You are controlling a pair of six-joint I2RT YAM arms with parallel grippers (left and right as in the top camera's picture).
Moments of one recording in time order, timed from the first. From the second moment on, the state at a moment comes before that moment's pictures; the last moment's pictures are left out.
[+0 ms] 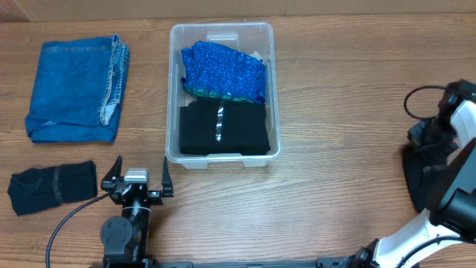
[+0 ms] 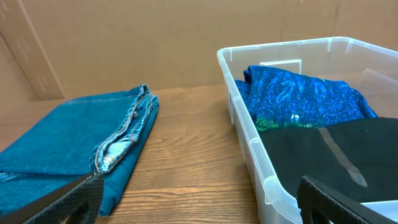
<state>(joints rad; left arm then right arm) 0.00 0.02 0.01 -0.08 0.00 0.08 -0.51 1.94 1.35 -0.98 0.14 0.51</state>
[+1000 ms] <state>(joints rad) 0.00 0.02 0.01 -0.08 0.00 0.08 0.43 1.69 1.87 -0.72 -0.01 0.23</state>
